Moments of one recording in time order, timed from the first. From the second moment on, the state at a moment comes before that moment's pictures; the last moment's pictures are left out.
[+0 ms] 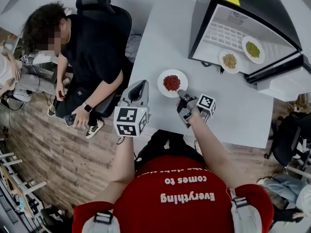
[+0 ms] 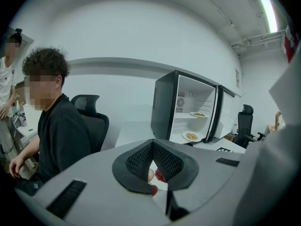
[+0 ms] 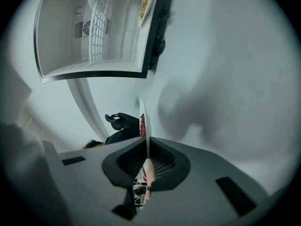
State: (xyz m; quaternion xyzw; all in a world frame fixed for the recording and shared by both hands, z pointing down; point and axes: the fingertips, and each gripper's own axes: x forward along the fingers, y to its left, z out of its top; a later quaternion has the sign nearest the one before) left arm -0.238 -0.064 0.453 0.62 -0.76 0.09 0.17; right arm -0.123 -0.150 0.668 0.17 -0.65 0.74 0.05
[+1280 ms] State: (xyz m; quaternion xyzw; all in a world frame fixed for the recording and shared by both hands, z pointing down) left arm -0.241 -0.059 0.505 0.62 -0.74 0.09 0.23; right arm -0.117 -0.159 0.729 0.33 -0.68 0.54 0.37
